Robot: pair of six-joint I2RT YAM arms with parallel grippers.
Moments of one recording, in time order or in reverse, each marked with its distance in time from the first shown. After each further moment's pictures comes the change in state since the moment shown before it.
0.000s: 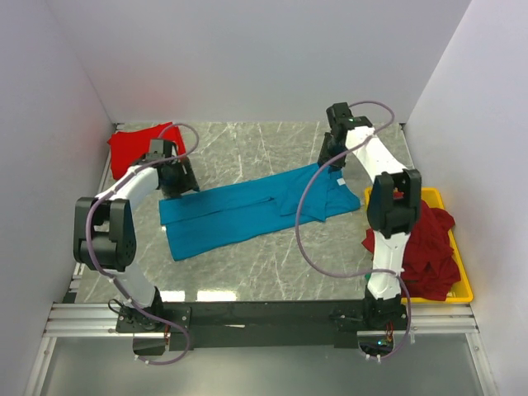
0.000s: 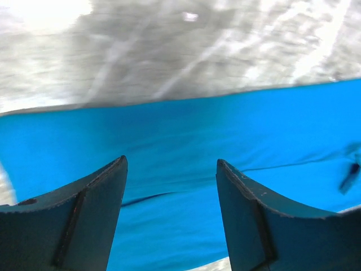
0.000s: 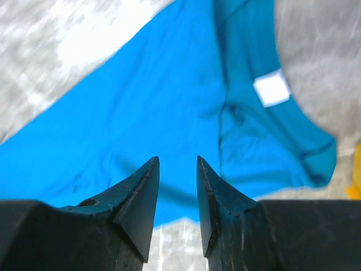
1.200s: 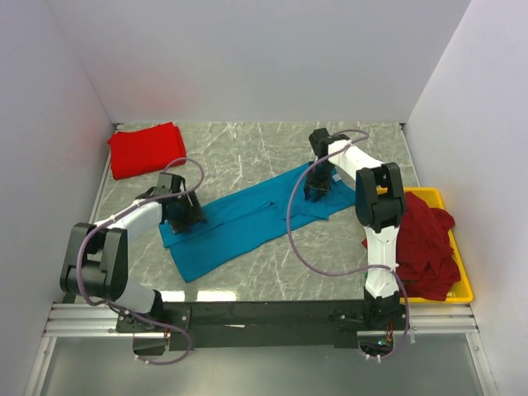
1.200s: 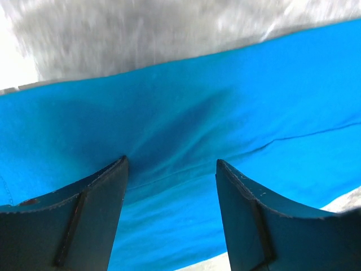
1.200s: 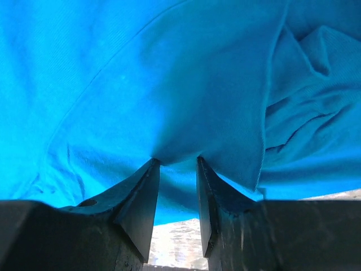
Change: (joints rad) left arm -0.098 -0.207 -0.388 0.123 0.006 -0.168; right arm 0.071 0.082 -0.174 0.004 -0.142 0.045
